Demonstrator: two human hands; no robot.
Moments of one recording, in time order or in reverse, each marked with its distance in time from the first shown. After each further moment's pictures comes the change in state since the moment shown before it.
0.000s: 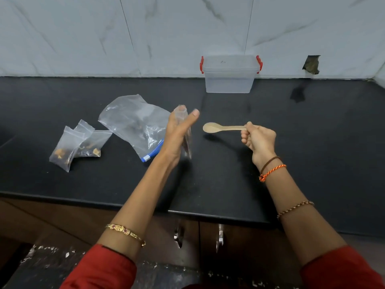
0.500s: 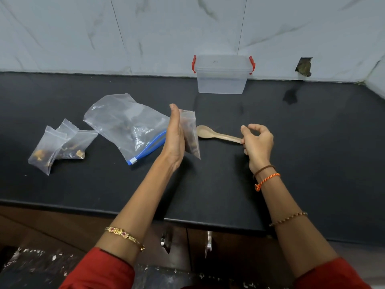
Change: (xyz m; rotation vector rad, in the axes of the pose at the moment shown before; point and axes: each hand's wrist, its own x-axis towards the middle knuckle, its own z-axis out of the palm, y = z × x) left_hand 0.017 -0.015 0.028 -0.109 -0.001 -0.035; right_hand 0.012 0.009 -0.016 -0.270 0.042 -0.192
